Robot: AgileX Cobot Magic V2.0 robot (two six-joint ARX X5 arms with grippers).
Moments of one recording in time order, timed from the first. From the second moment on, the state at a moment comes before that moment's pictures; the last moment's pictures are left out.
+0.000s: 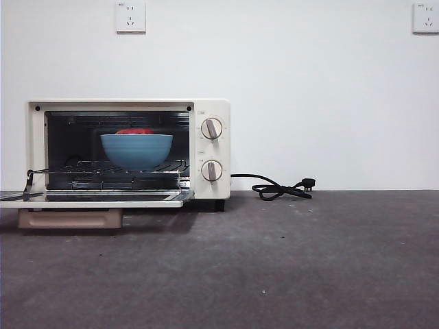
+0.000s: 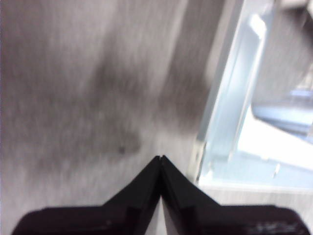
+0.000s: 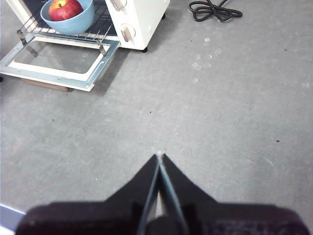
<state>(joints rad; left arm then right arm) 0.40 1.83 1.10 -0.61 0.63 -0.11 0.77 0.56 1.01 -1.05 0.31 0.31</state>
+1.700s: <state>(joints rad) 0.38 1.70 1.28 -0.23 1.00 -0.57 0.77 0.56 1.01 -1.02 0.35 0.33</state>
